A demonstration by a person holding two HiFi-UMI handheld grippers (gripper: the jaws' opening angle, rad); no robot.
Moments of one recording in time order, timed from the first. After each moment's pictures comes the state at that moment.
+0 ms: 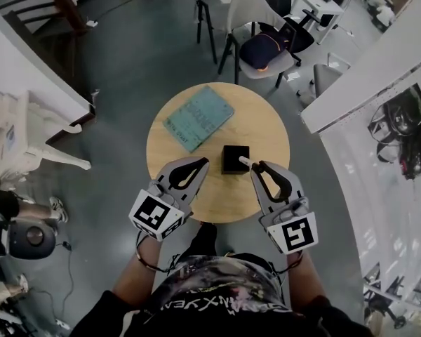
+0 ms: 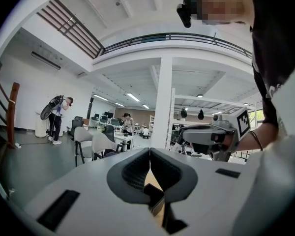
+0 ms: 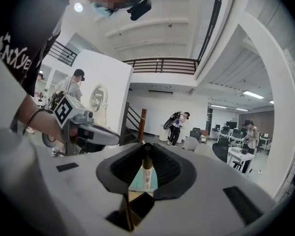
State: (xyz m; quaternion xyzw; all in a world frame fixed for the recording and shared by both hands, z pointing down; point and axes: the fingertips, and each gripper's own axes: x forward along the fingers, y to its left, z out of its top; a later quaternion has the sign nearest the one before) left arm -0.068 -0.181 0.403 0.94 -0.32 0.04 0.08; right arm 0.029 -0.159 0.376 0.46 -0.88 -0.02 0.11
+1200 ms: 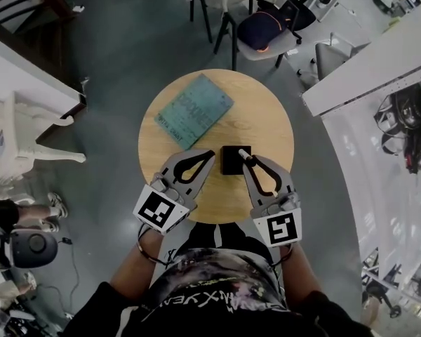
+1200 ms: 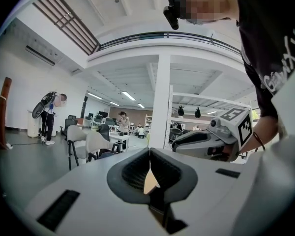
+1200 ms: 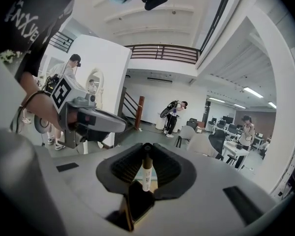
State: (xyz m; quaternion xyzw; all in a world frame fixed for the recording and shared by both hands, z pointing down) left arm -0.039 -0.240 0.444 0.96 -0.28 0.04 0.08; right arm 0.029 -0.223 0.450 0.47 -0.86 -0.03 0.19
